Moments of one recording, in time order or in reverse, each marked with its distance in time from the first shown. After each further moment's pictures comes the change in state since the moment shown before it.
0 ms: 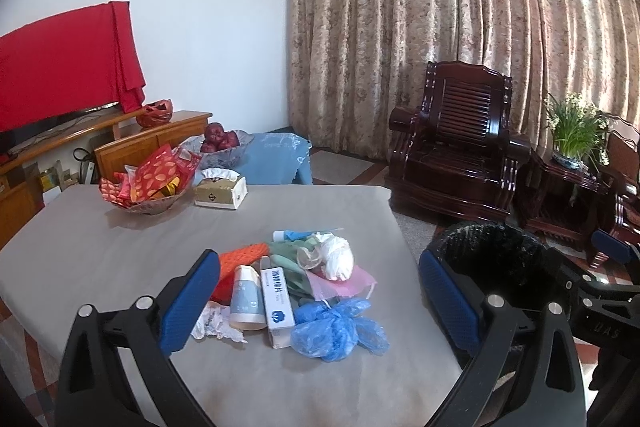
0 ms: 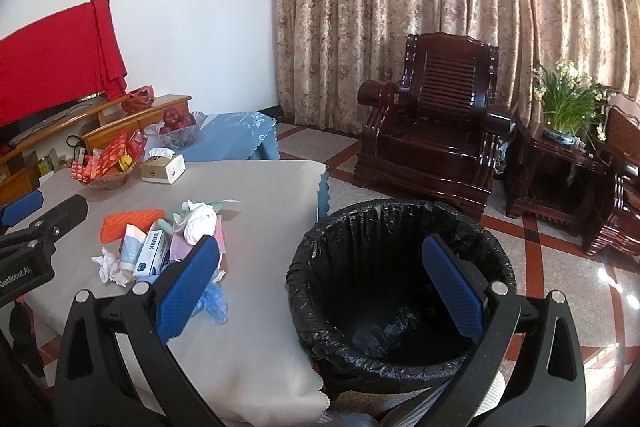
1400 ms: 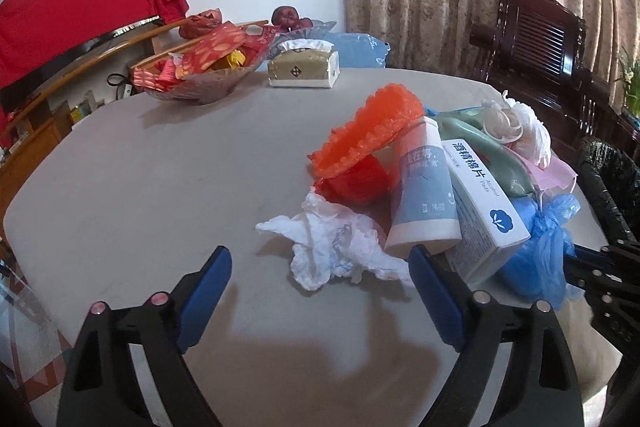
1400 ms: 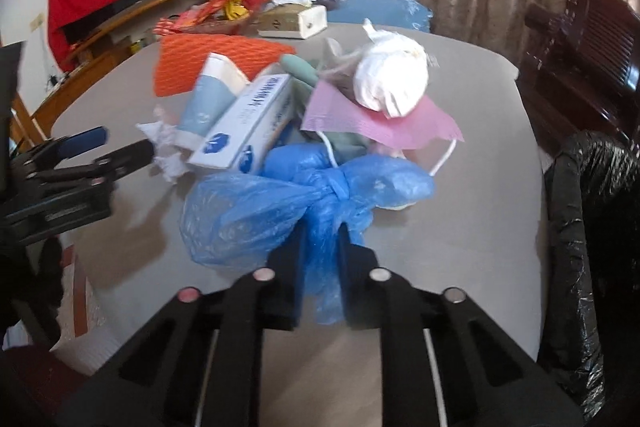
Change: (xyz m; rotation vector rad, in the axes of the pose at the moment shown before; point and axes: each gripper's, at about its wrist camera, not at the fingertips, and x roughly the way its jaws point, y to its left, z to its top) left arm 0.128 0.133 -0.102 -0.050 0.299 0.168; right arm 0.160 0.145 -0.086 -0.233 0.364 0.451
